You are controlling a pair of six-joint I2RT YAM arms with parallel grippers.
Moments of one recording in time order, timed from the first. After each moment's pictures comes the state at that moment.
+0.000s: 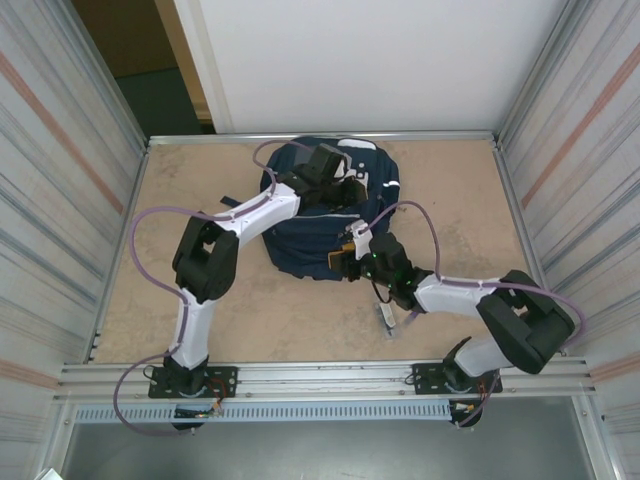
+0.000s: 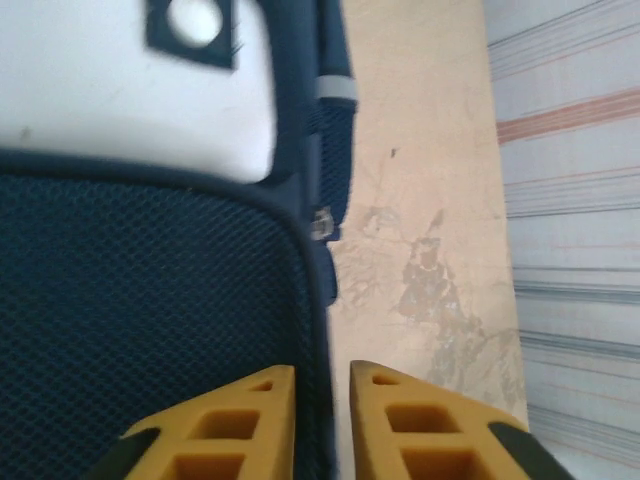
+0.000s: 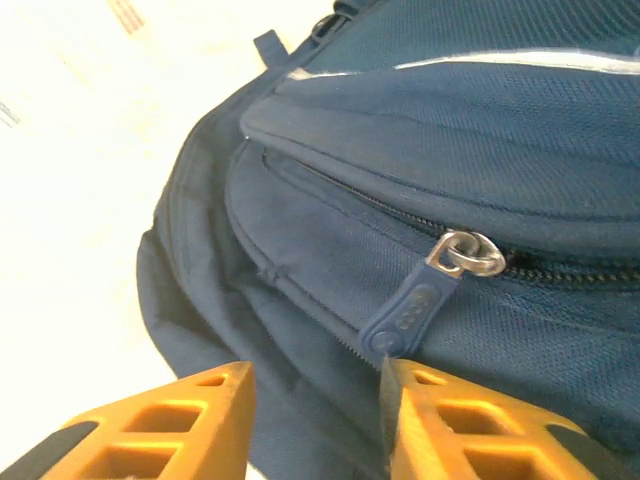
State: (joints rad) left arm -0.67 2.10 1.74 -0.34 0.33 -0.79; right arm 0.72 1.40 0.50 0.46 -0.10 0.32
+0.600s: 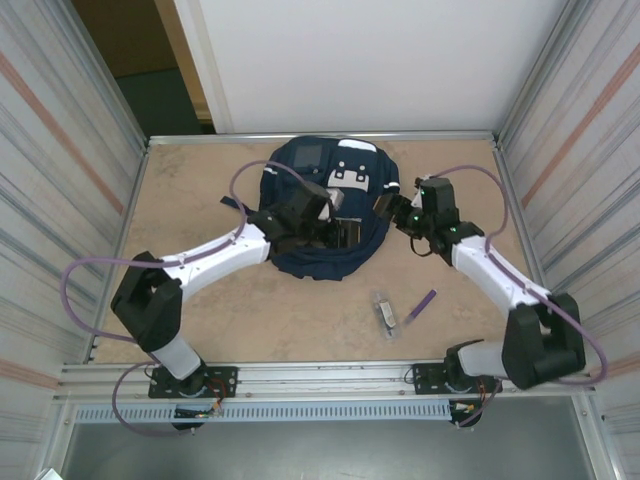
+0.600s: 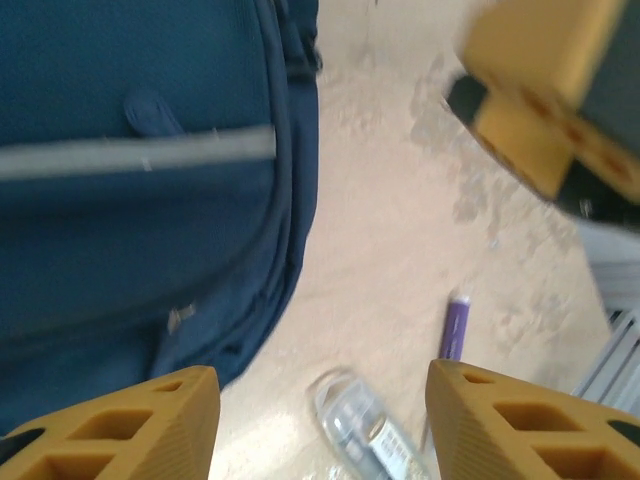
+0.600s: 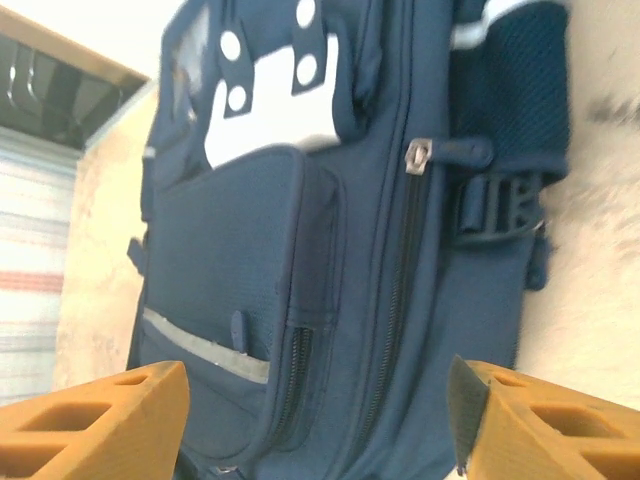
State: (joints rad) left arm -0.81 1.64 1.23 -0.34 0.18 -0.62; right arm 0.29 1.35 0.88 -0.19 -0.25 0.76
